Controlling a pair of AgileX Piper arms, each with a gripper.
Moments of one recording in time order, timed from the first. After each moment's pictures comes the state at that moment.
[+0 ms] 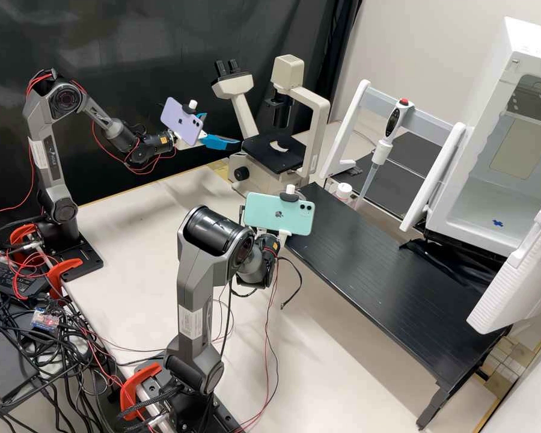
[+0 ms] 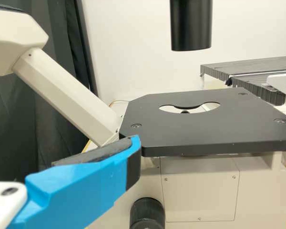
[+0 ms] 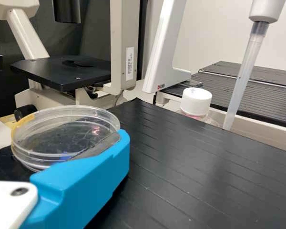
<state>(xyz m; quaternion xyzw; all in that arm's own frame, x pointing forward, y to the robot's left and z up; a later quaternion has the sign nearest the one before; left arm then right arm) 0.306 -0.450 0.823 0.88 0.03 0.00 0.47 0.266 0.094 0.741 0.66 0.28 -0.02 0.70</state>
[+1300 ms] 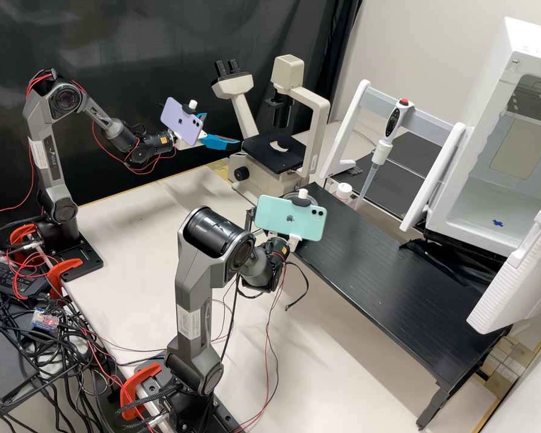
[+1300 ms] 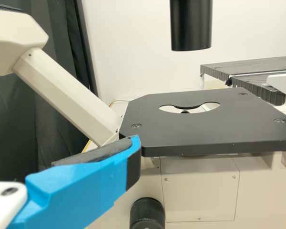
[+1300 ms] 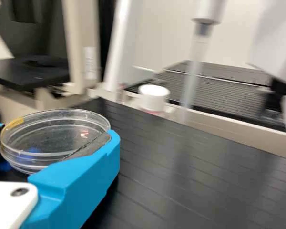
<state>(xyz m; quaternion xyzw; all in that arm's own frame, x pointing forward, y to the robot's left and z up) 0.306 -0.450 0.823 0.88 0.03 0.00 0.47 0.276 0.070 0.774 0.66 0.19 -0.02 0.72</state>
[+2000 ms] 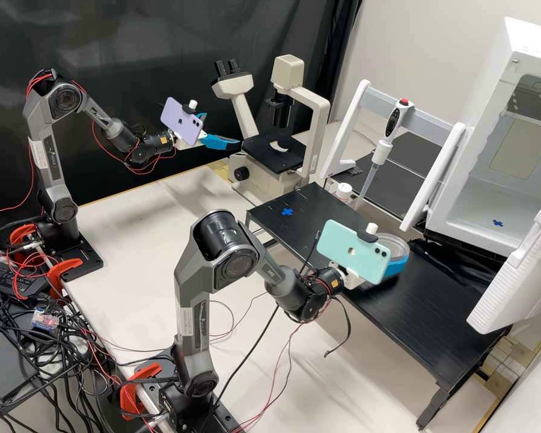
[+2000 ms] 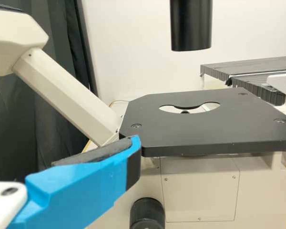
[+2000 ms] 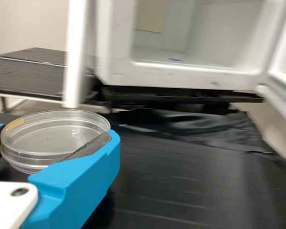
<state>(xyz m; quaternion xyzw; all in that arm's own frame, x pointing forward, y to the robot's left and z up) 0.306 -0.450 0.823 0.88 0.03 0.00 0.47 0.295 -0.012 0.874 0.66 -0.03 -0.02 0.75</state>
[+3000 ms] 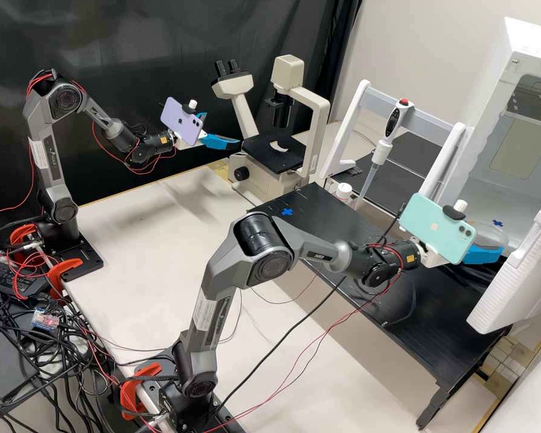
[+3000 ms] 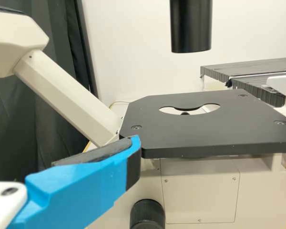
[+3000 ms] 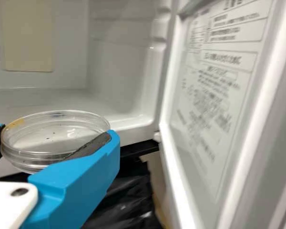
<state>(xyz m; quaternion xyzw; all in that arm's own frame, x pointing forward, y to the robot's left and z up) 0.306 -0.450 0.824 0.88 0.03 0.00 0.47 0.414 -0.008 0.984 0.66 -0.17 0.01 0.73</state>
